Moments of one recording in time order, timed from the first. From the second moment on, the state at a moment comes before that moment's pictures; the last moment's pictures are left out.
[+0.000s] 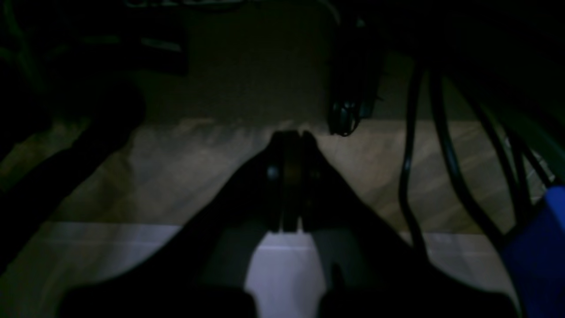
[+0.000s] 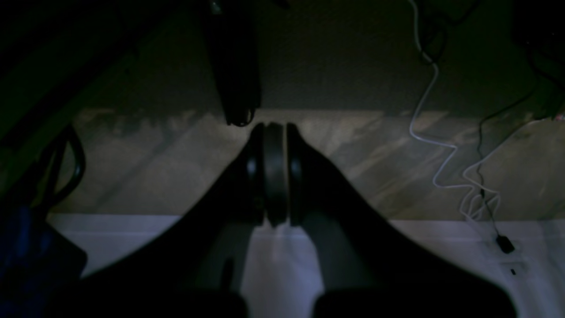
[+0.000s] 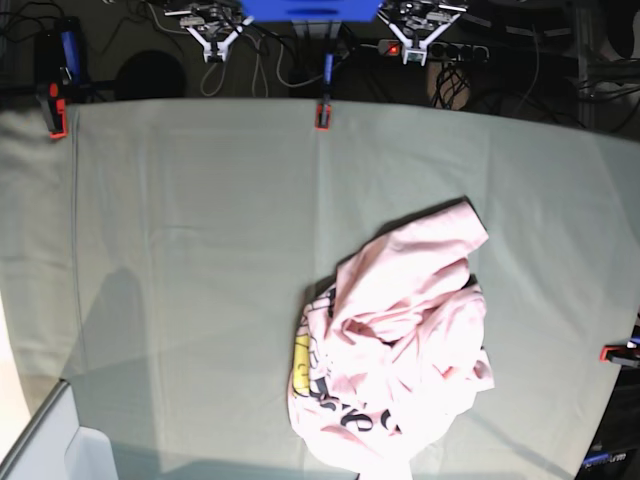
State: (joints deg) left arm 1.5 0.1 4.0 1.7 -2.0 -0.1 -0.7; right arm -2.0 -0.3 2.5 1.5 -0.9 -0.8 -2.5
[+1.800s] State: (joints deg) left arm 2.0 -1.4 4.1 1.9 -1.6 0.0 -0.7; right arm -6.2 1.0 2.3 10.8 -0.8 -0.8 -6.0
